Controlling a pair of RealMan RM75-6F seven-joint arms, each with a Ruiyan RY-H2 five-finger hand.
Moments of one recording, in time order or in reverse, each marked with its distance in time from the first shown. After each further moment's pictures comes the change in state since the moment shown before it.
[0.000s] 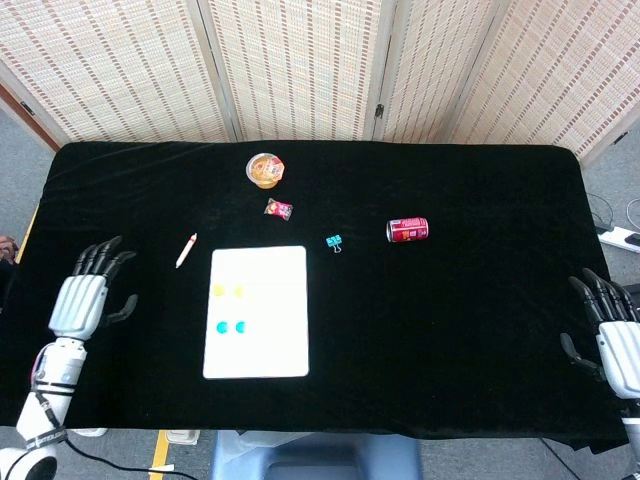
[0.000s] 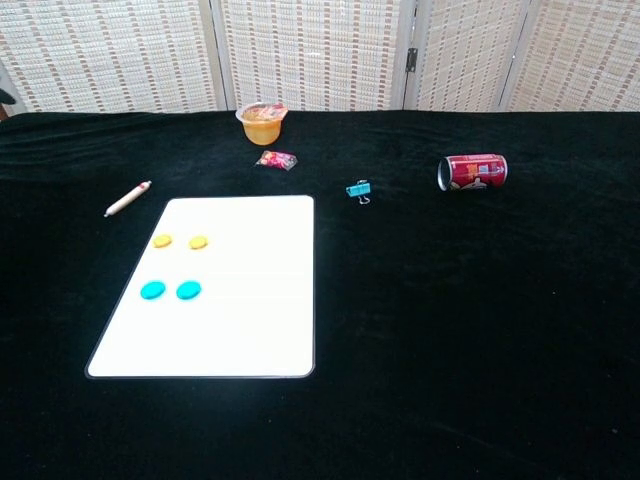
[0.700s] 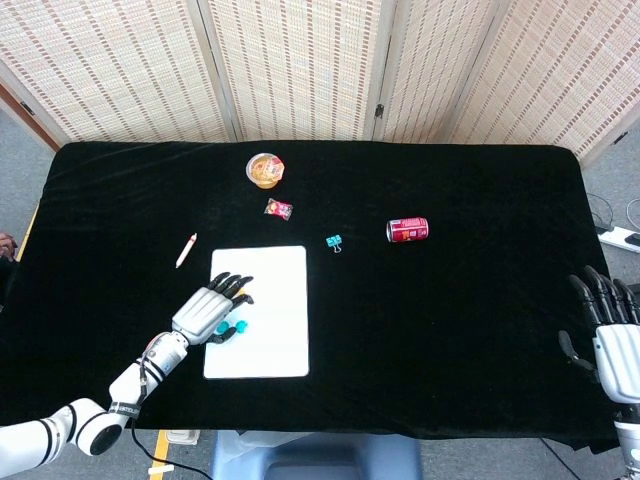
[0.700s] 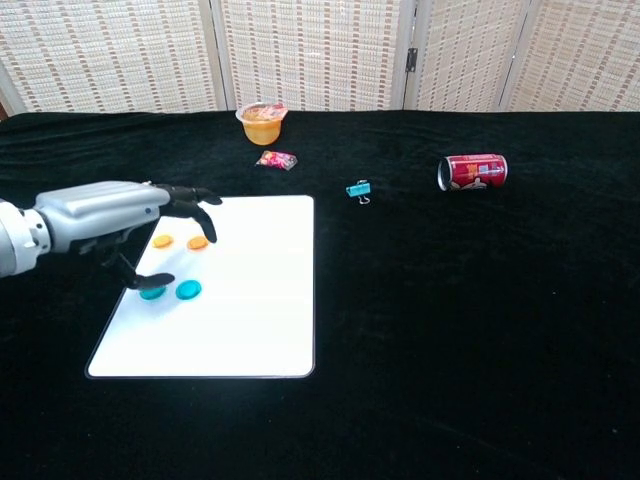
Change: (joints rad) left arm -0.296 -0.192 0.056 0.081 0.105 -0.406 0.103; right arm -0.022 -0.051 0.019 -0.022 -0.029 0.099 -0.135
